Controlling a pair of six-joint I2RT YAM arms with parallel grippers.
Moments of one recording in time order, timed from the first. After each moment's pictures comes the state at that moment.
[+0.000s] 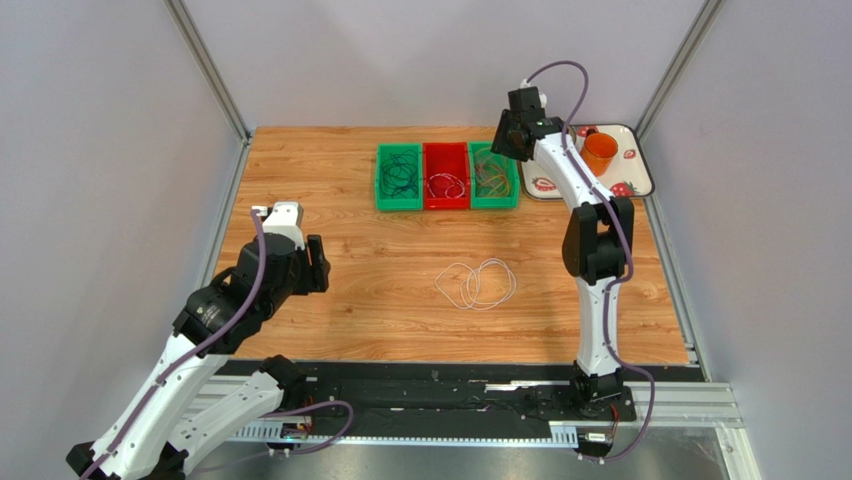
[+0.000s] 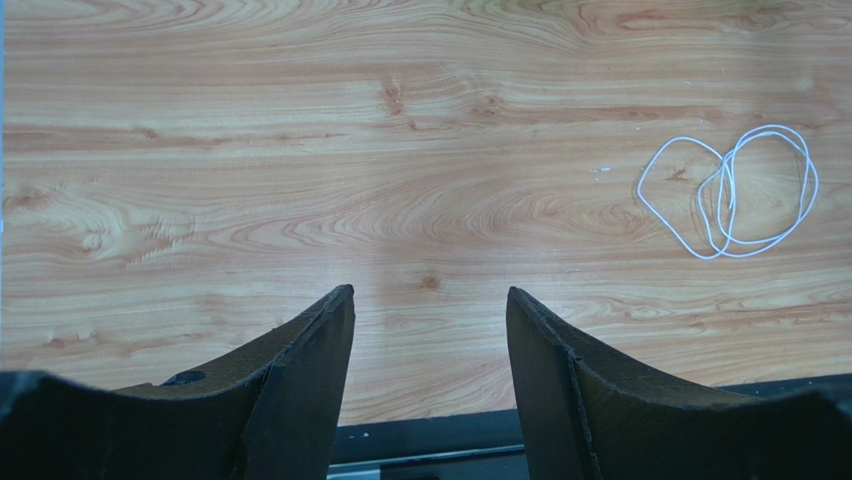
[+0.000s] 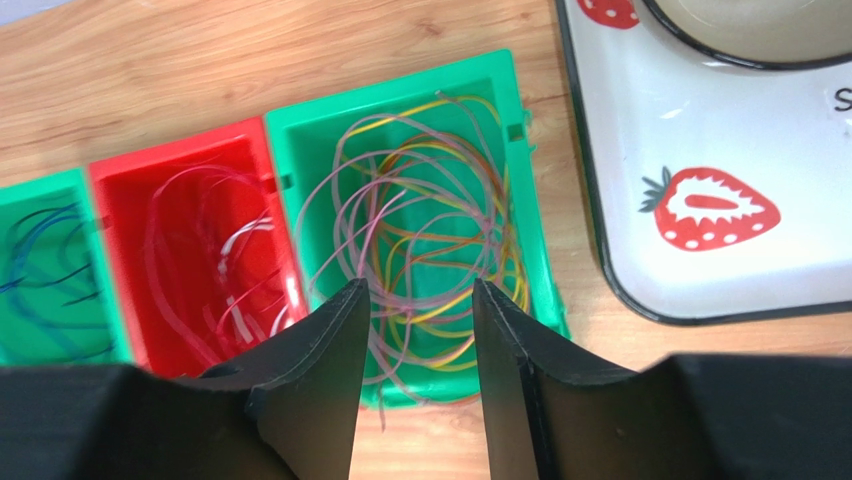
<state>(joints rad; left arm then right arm) -0.61 0.70 1.03 -0.97 -0.36 -0.41 0.25 2.24 2.13 -0.66 0.13 0.47</state>
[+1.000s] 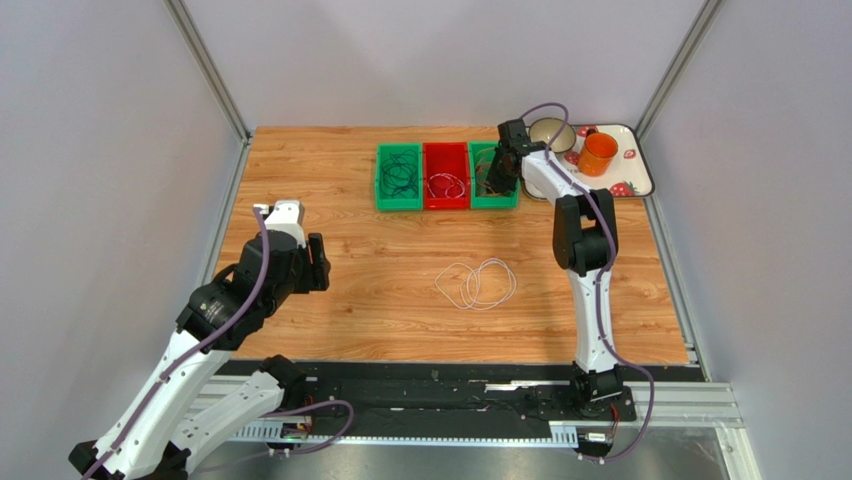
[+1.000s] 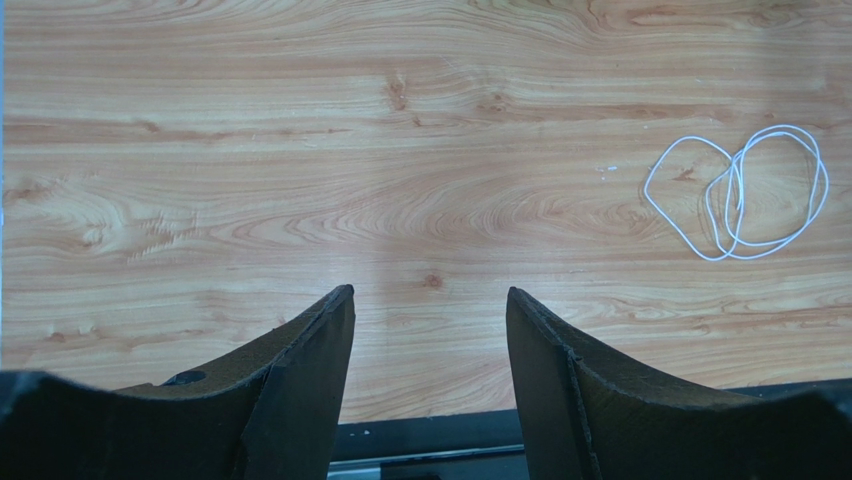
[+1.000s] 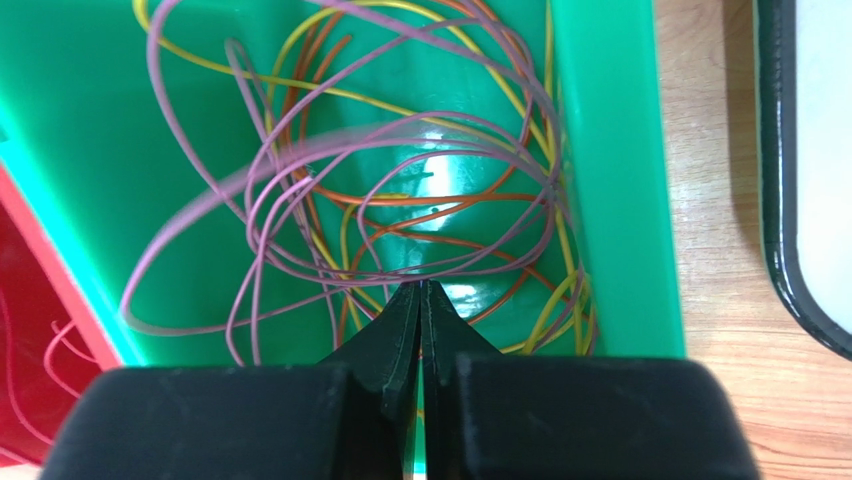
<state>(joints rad) -0.59 0.71 1.03 -0.97 -0.36 -0.41 0.24 2.36 2.00 -0.61 -0.04 0.58</state>
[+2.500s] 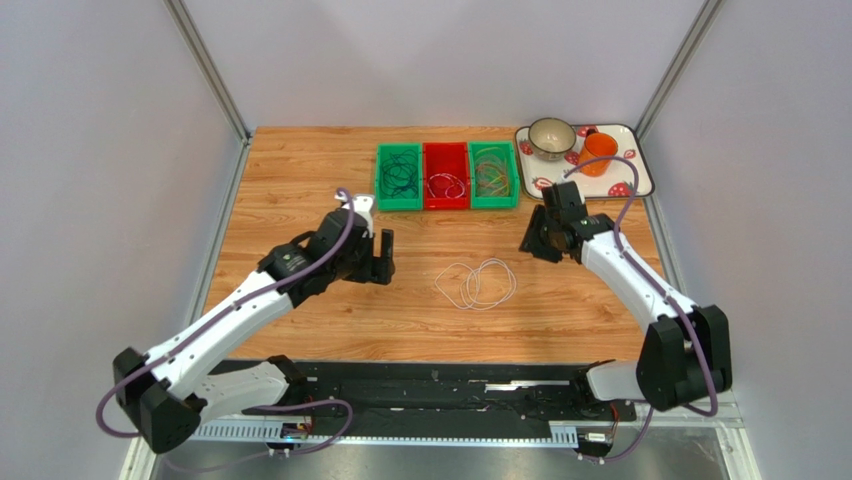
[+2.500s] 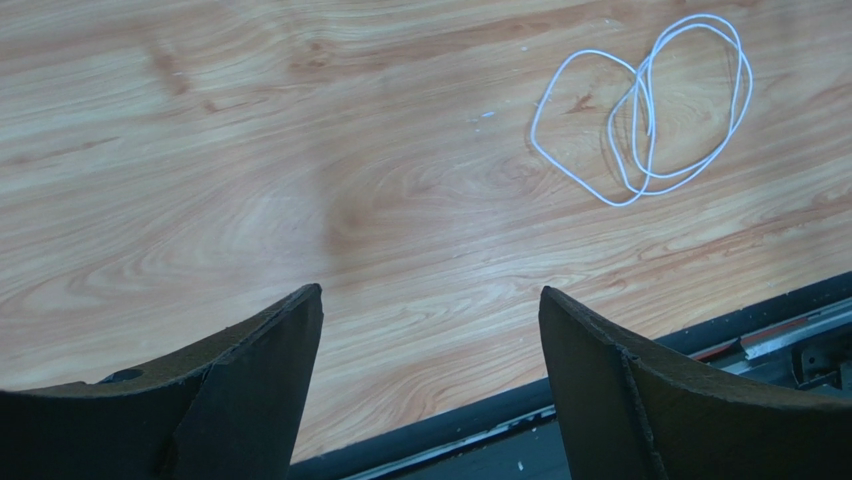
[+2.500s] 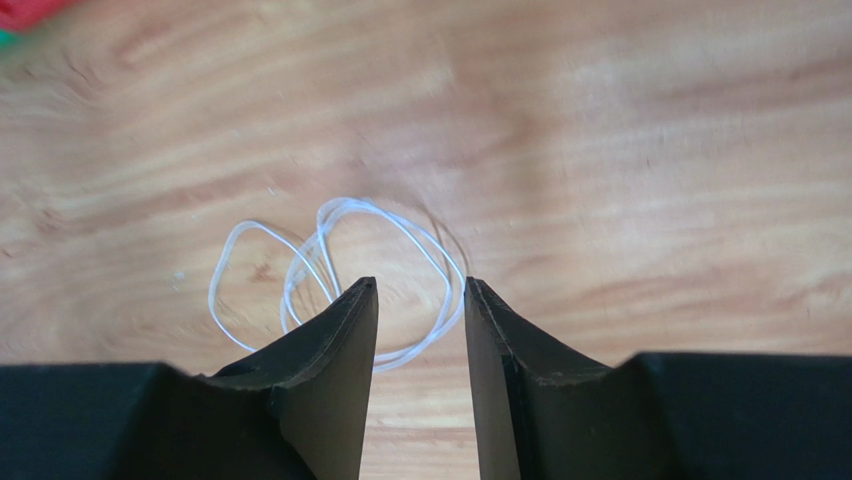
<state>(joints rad) -0.69 1.01 0.99 -0.76 -0.17 -0.47 0.29 1.38 1.03 -0.62 0.06 0.61</state>
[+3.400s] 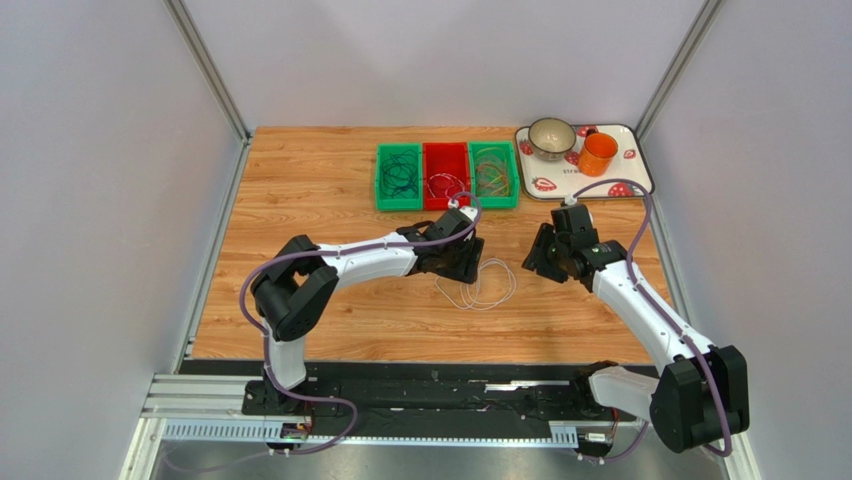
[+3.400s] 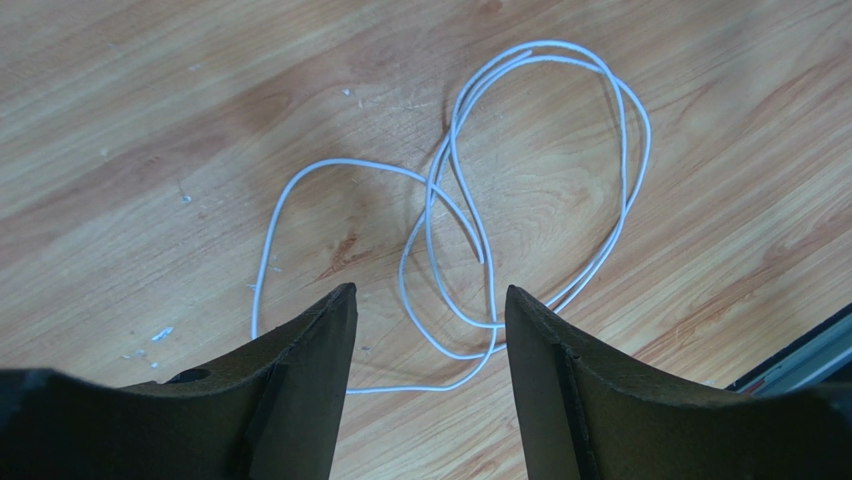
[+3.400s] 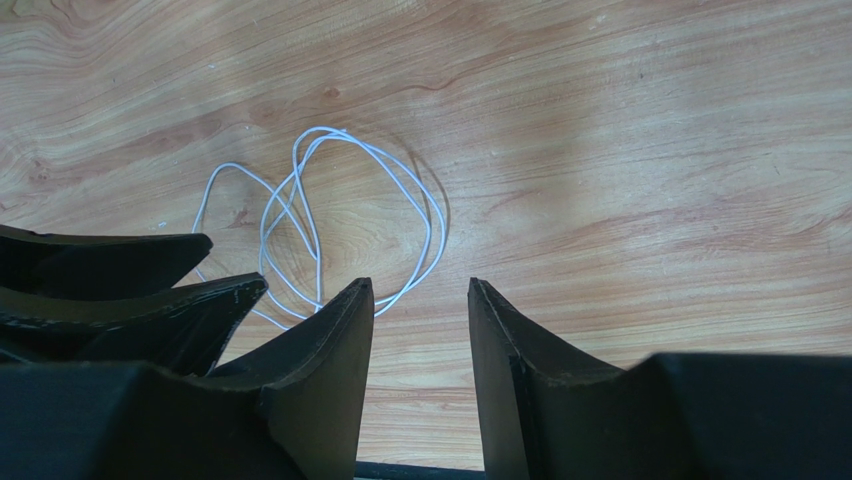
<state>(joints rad) -0.91 1.87 1.27 -0.30 -0.01 -0.53 0.29 1.16 0.82 -0.60 0.02 0.64</state>
